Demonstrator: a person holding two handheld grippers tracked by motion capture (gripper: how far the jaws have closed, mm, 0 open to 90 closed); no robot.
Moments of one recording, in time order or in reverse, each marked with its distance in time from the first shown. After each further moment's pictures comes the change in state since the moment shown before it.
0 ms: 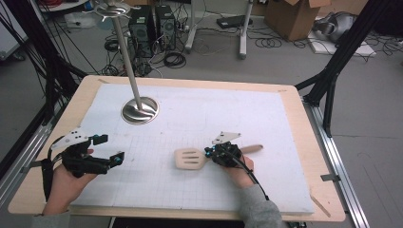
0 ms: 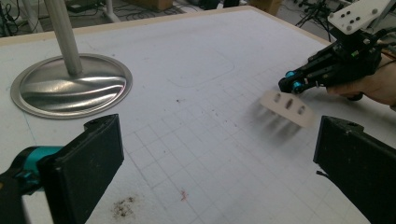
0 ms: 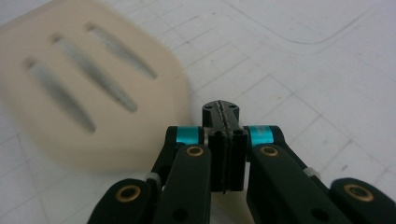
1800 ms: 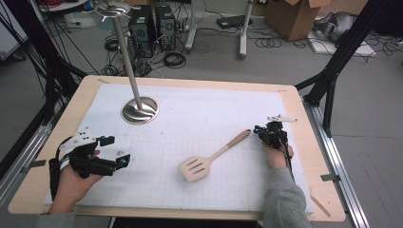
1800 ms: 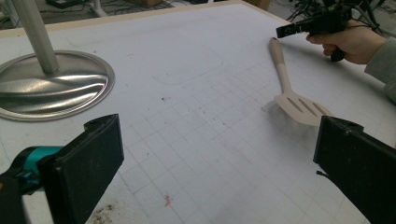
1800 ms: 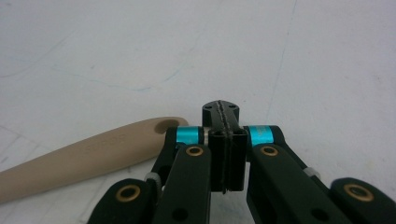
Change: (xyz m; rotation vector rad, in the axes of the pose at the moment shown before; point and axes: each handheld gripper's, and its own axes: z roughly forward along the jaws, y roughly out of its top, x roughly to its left) left arm -0.008 -0.001 0.011 0.011 -0.039 0.005; right arm -0.146 -0.050 -0.056 -0.091 -0.330 0.407
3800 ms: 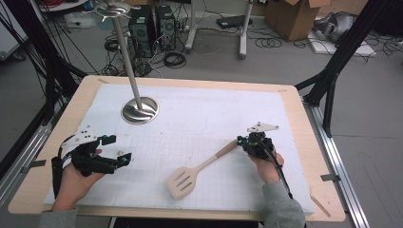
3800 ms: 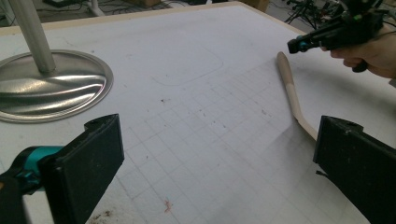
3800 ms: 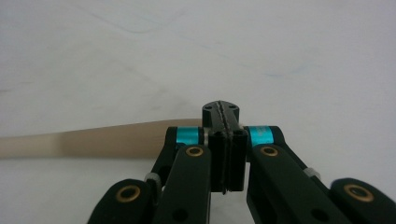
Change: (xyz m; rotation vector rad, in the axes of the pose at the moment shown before) left arm 0.005 0.000 0.005 -0.002 -0.008 -0.009; right arm 0.080 -0.006 -0.033 0.040 0.159 -0.226
